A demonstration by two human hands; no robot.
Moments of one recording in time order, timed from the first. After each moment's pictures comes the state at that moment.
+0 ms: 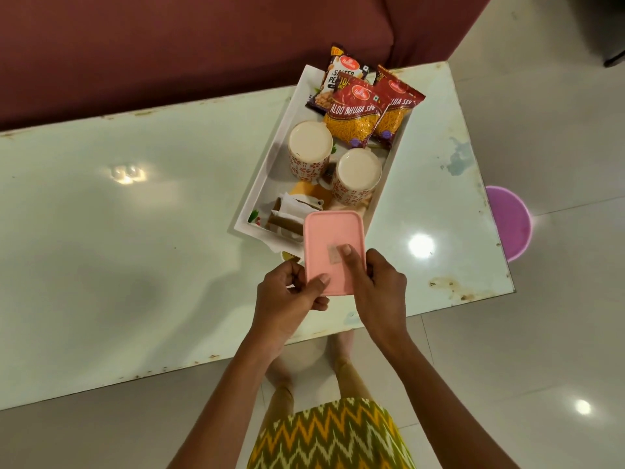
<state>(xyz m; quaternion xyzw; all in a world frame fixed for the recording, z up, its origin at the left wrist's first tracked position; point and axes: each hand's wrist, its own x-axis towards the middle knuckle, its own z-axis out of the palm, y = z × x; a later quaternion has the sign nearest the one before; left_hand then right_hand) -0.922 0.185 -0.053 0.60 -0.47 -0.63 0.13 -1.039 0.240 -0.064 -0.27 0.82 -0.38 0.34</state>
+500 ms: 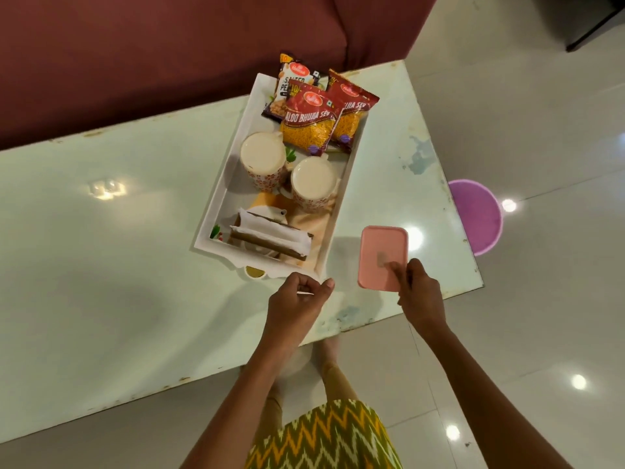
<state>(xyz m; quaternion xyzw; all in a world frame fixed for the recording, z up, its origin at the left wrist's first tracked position) -0.983 0.207 -0.065 0.61 -0.52 -0.60 0.02 -1.165 0.306 -0.115 -0.25 0.90 -0.18 0.32</state>
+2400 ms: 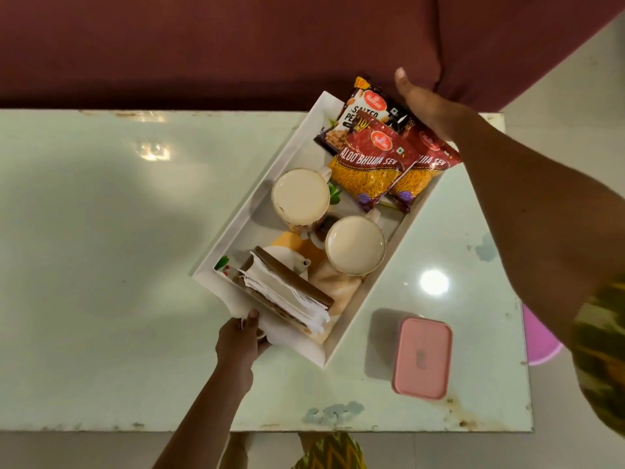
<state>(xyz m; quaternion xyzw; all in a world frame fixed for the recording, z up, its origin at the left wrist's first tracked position) -0.968 0.138 -0.163 0.79 -0.10 -0.58 0.19 -1.304 -0.107 -0.163 -0.35 0.79 -0.16 0.49</state>
